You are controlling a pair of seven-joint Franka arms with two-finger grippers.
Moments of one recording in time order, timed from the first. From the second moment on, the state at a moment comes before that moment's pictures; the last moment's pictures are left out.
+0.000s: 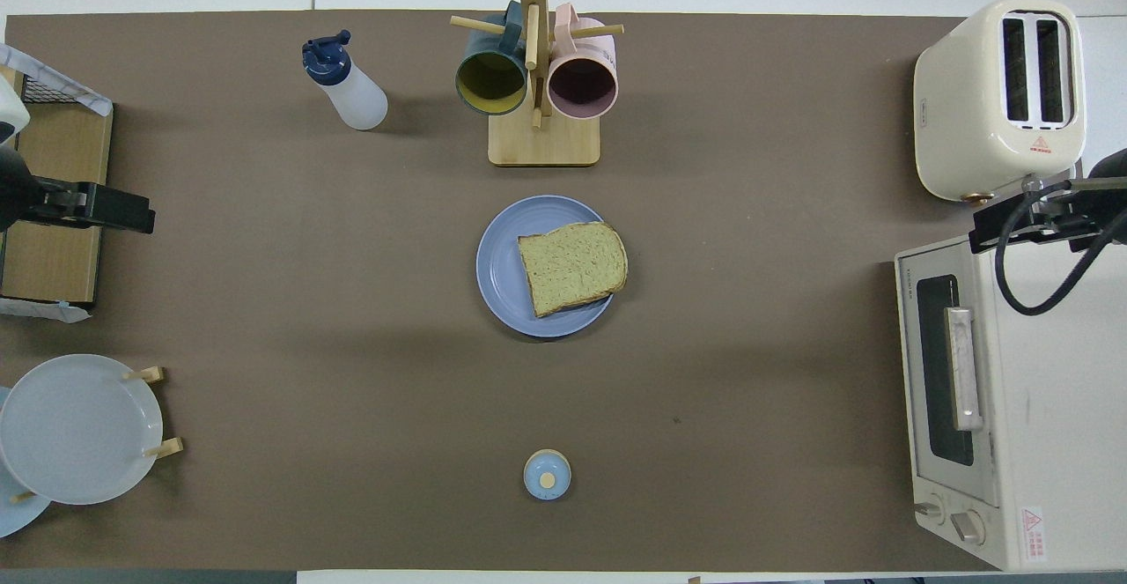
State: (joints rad) left arm -0.11 -0.04 0.03 -1.66 0.01 1.66 0.08; right arm 0.04 0.00 -0.08 -1.64 -0.01 1.54 -0.02
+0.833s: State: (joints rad) left arm -0.11 -0.04 0.03 -1.67 0.01 1.64 0.07; right arm 0.04 0.00 -0.08 -1.64 -0.01 1.54 -0.02
